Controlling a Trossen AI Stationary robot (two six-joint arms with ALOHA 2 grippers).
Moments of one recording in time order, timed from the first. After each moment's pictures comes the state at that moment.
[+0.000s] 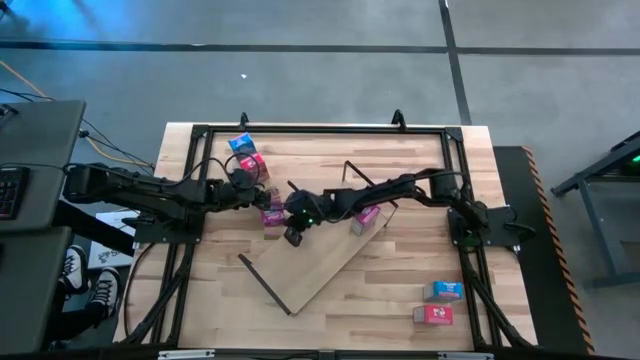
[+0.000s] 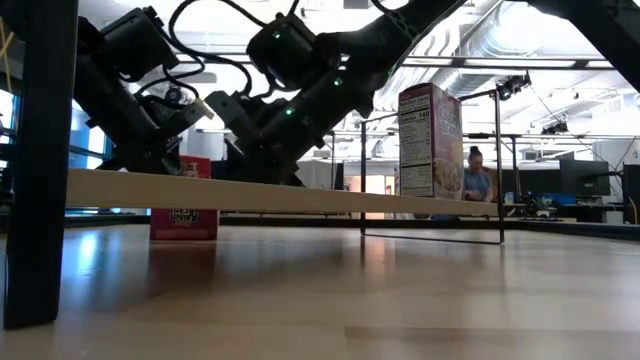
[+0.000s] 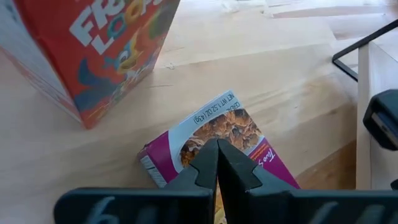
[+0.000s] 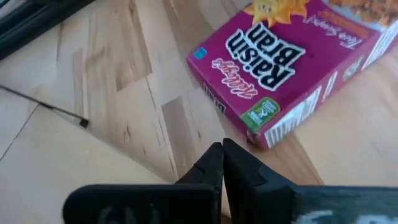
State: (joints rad) left arm 0.10 1.08 0.37 -0.16 -0.43 -1.04; right arm 0.00 2.24 1.54 -0.02 -0.04 0.46
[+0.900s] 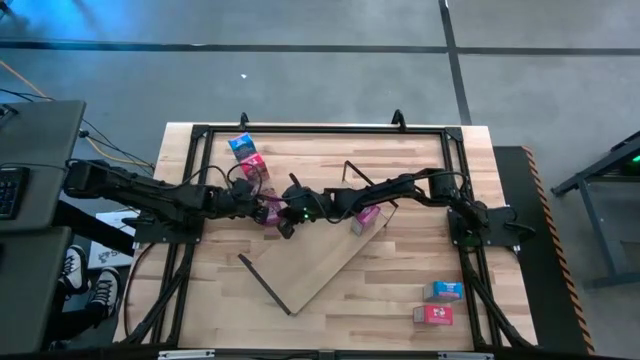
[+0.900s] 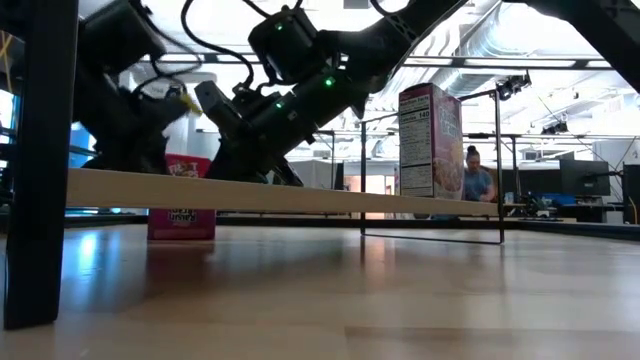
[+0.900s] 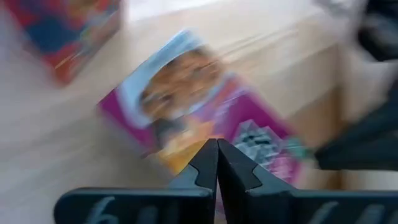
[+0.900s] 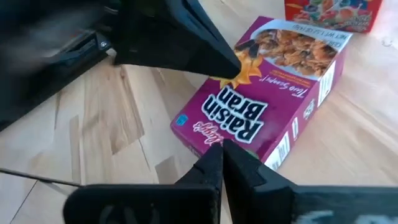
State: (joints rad) left arm -0.03 1.04 0.37 -0.23 -0.40 -1.02; right arm -0.01 2.24 1.54 0.12 0.07 0.55
